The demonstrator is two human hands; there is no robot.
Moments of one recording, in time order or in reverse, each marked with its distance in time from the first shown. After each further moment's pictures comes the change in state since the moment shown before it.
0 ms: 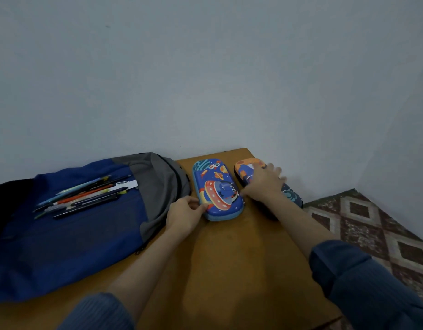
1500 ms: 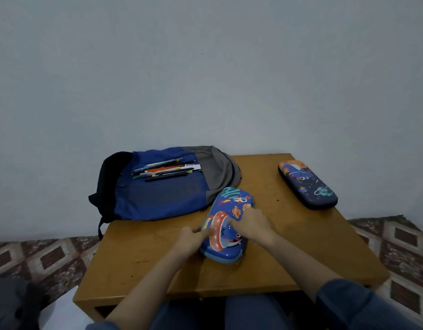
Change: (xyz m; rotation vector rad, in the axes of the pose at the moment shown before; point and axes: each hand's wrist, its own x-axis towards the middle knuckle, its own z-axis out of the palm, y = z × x) left_hand -0.166 -0.066 -0.092 -0.377 -0.121 -0.403; right_hand -0.187 -0.077 0.053 0.106 -0.293 -0.238
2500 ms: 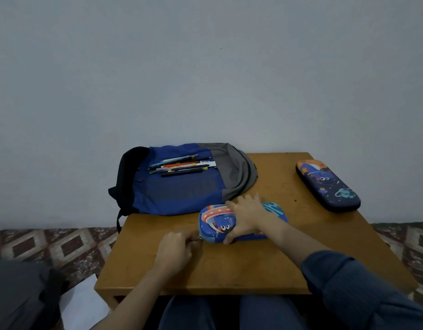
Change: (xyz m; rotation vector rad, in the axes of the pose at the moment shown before) left_hand 0.001 -0.053 -0.054 0.849 0.280 0.404; right_hand 0.026 -0.040 0.002 -0.761 -0.169 -0.479
